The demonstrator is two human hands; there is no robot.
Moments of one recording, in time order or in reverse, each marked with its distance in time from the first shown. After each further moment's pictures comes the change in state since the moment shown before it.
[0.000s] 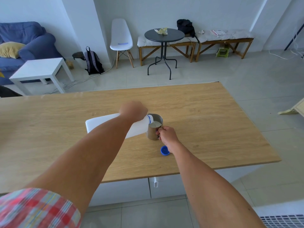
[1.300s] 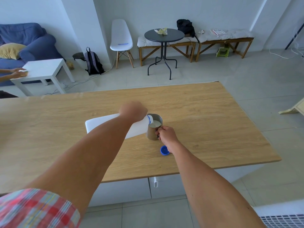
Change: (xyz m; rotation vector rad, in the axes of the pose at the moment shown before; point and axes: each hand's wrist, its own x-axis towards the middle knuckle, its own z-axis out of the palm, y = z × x) left_hand -0.001 0.000 0.001 0.020 -0.003 -0.002; right_hand -0.003 -0.003 0.001 0.014 -0.007 0.005
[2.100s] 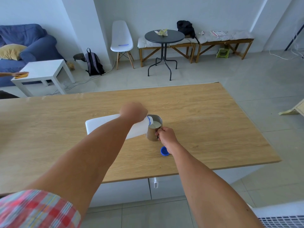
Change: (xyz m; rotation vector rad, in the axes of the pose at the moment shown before) left_hand -0.003 0.002 -0.002 0.006 -0.010 -0.009; right_hand -0.002 0.001 0.001 -0.010 0.003 -0.007
